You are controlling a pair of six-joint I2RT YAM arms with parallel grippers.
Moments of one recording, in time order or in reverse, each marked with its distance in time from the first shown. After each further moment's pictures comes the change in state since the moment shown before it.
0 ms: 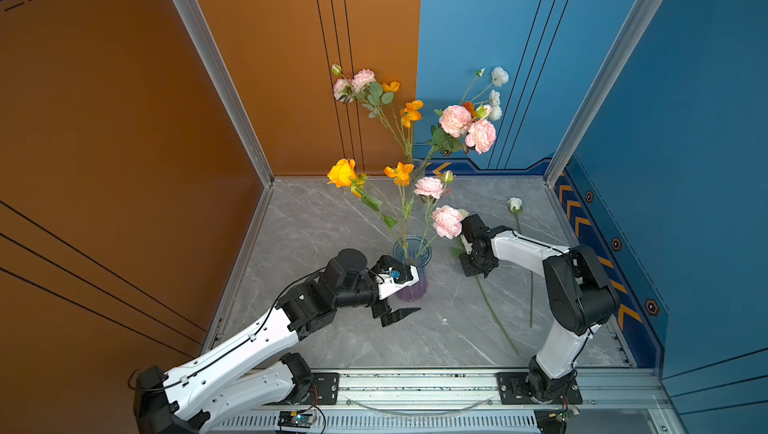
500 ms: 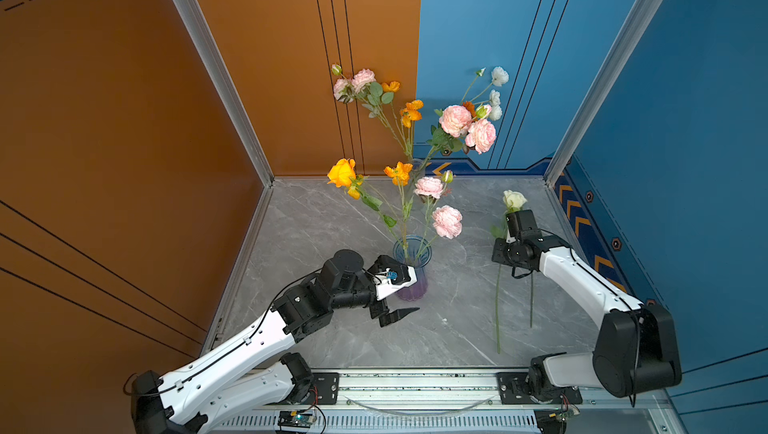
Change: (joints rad) left arm 0.000 -0.039 0.000 -0.009 -0.003 0.011; right arm -0.229 -0.463 -0.159 0.071 -0.044 0.287
